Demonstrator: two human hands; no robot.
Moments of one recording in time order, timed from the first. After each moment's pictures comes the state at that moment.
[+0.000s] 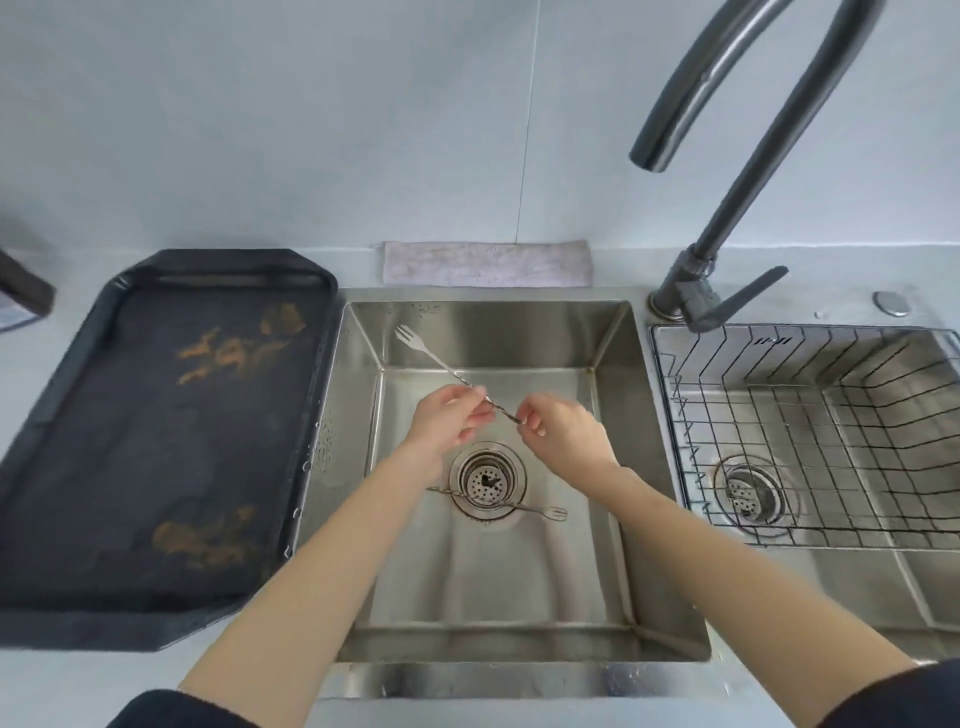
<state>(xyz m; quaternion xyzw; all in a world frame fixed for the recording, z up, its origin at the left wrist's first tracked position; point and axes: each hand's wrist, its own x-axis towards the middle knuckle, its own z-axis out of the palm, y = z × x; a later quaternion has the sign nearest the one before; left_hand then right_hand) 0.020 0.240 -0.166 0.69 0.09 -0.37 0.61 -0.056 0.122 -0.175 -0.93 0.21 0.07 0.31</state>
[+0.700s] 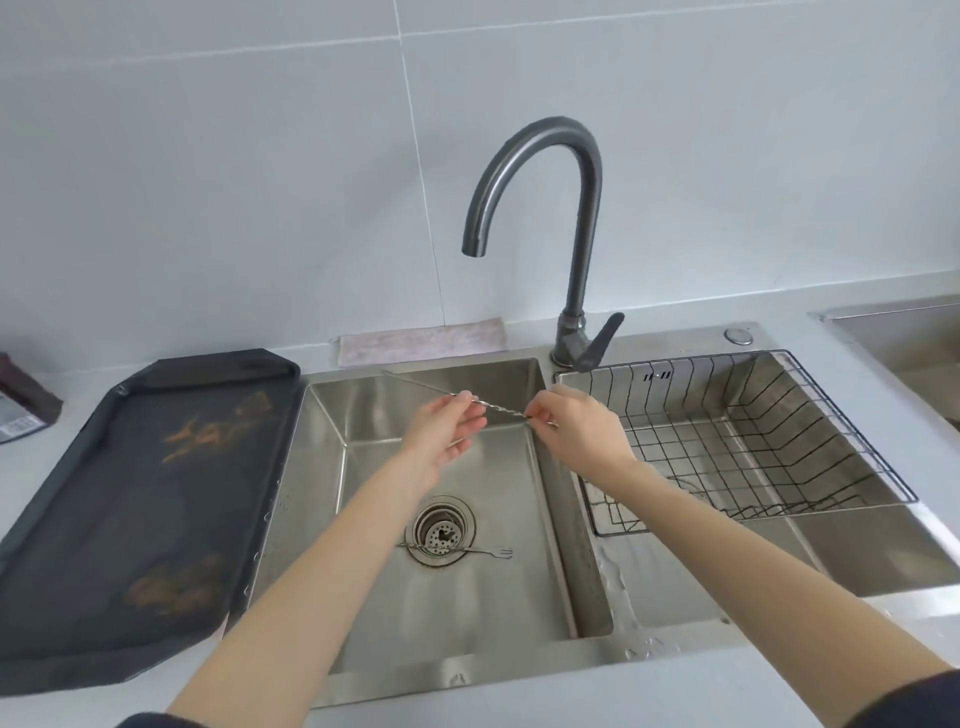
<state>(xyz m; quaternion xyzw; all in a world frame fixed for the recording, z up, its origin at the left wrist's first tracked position) -0.051 0.193 -0.085 0.67 0.02 -0.34 0.66 -0.142 0.059 -0.097 -0.95 0.19 -0.09 0.23</state>
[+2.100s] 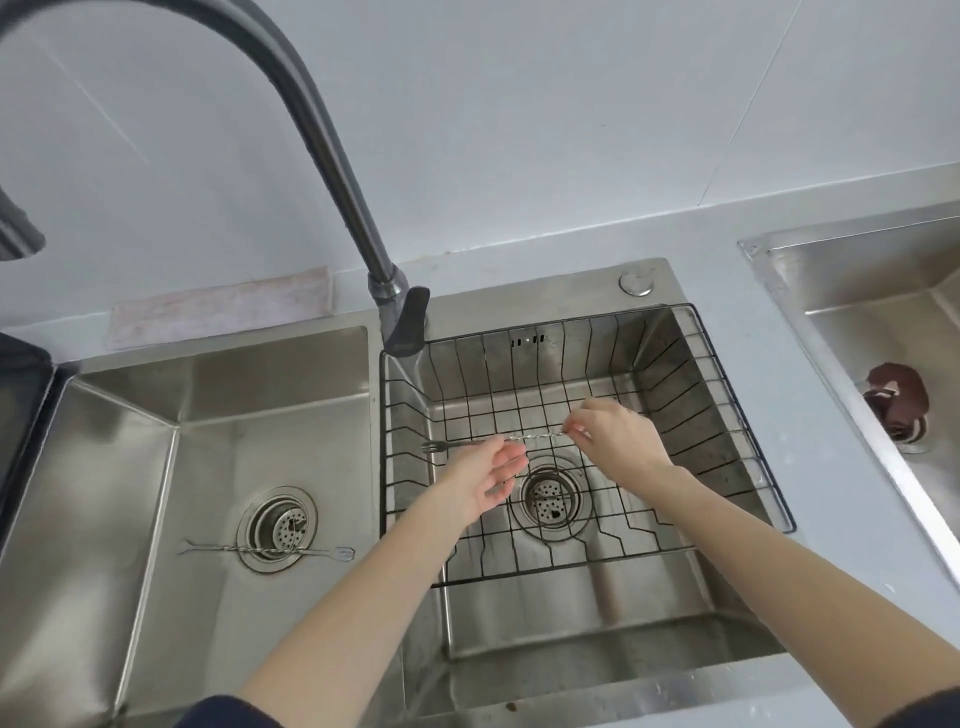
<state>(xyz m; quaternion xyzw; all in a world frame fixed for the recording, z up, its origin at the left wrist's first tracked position) -0.137 -0.050 -0.192 0.61 0.23 -0.52 0.55 -0.220 -0.192 -0.205 -0.95 0.23 0.11 0.19</state>
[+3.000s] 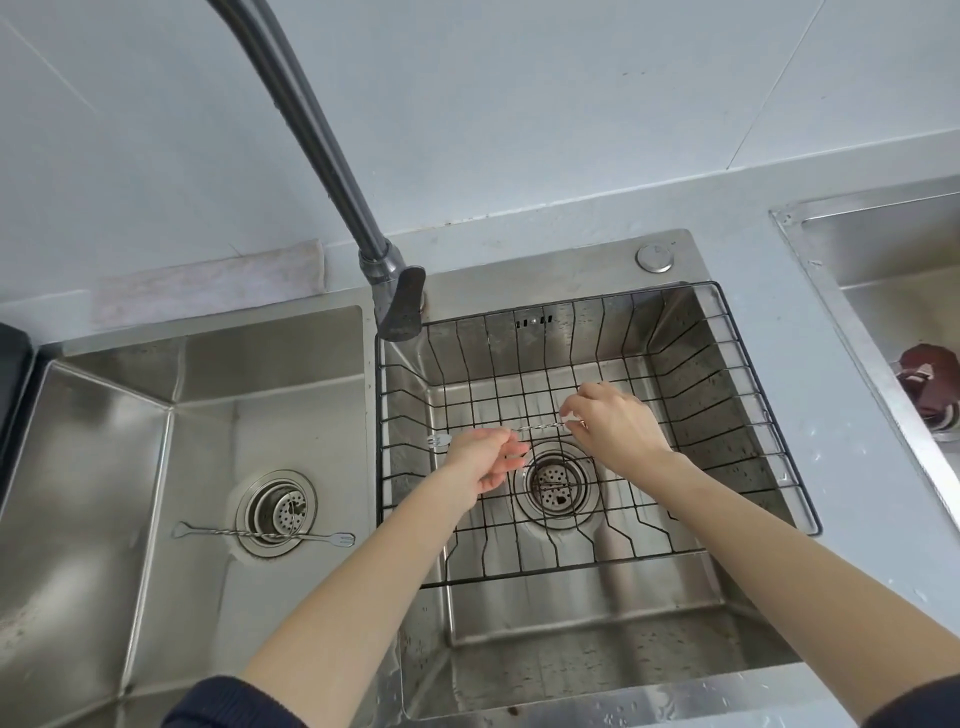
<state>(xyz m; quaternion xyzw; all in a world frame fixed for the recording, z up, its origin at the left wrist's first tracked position) -0.125 -0.058 -0.217 0.73 0.16 -0.50 0.44 -0.207 -0.194 -0.223 -0.95 0.20 0.14 0.17</state>
